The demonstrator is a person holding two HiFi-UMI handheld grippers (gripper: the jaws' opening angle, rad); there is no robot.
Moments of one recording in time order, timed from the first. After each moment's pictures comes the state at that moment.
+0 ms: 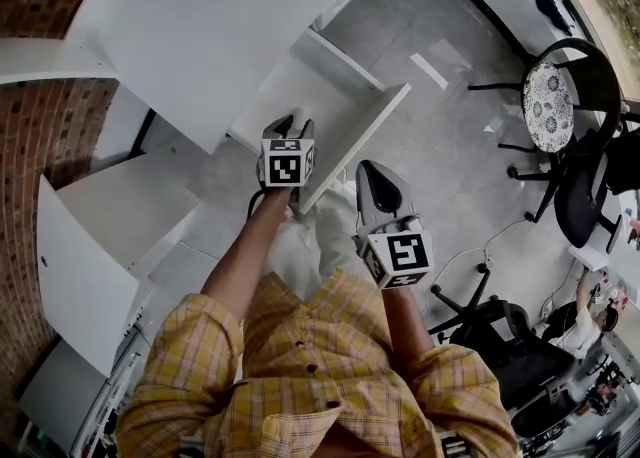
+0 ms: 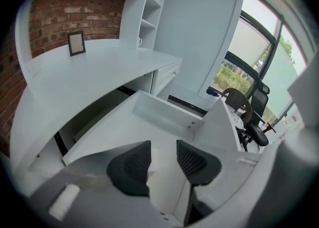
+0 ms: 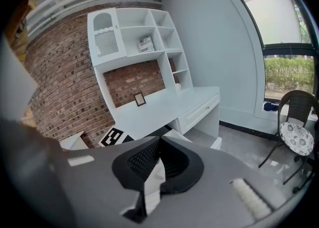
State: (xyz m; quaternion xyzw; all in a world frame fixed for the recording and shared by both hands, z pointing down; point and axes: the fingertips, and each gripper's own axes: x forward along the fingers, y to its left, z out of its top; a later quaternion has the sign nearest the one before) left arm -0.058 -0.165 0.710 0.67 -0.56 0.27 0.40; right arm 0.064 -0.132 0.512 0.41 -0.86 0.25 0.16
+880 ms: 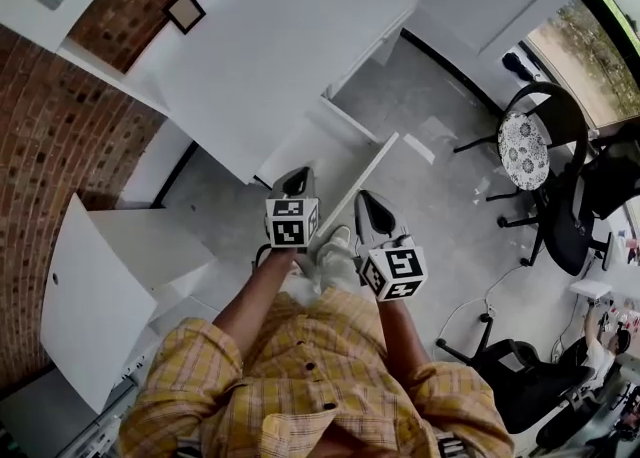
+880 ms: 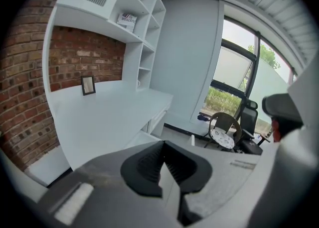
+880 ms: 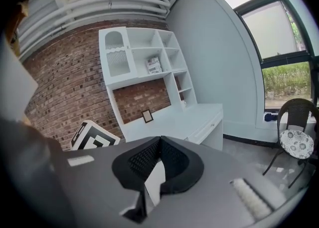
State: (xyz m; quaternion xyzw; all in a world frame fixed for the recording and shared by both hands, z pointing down) left arm -0.063 -0.122 0.520 0.72 -0.60 0.18 0.30; right arm 0.053 -0.089 0.410 0.42 -0.88 0.22 0.09
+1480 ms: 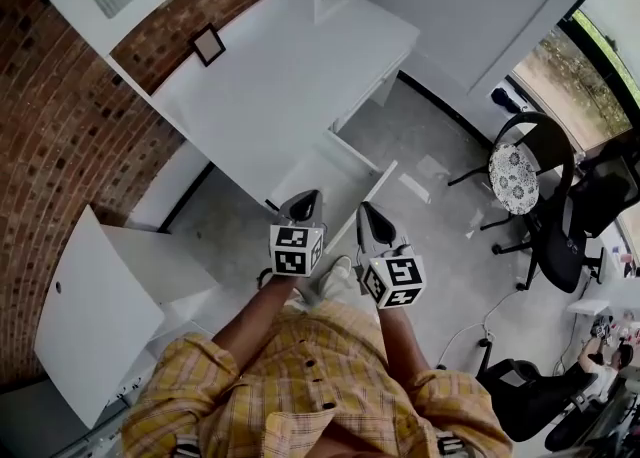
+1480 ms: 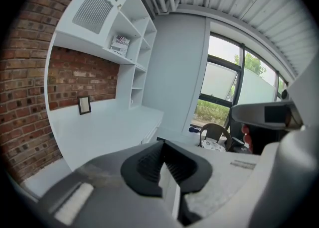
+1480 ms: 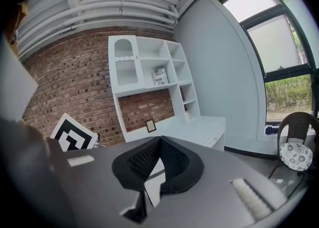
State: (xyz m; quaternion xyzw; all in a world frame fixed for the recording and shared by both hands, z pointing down) left arm -0.055 -0.090 0.420 0.76 -0.59 0.13 0.23; right arm 0.040 -0.072 0.344 0.43 -0.89 0.18 0.06
